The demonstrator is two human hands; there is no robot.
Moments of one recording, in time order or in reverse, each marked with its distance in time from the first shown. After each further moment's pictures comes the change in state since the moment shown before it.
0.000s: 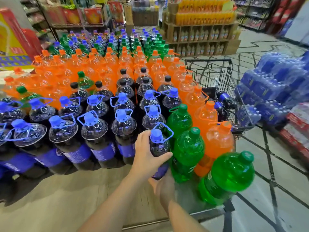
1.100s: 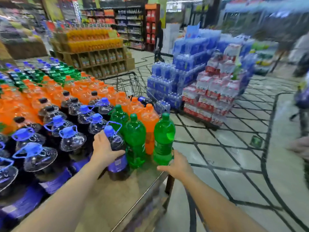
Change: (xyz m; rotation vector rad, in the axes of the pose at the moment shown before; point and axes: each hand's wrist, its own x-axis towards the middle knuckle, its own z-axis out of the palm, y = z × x) left_hand 0.020 0.014 -0.043 0.459 -0.456 0.144; right_hand -0.154 -0.089 -0.138 -0.868 0.439 0.232
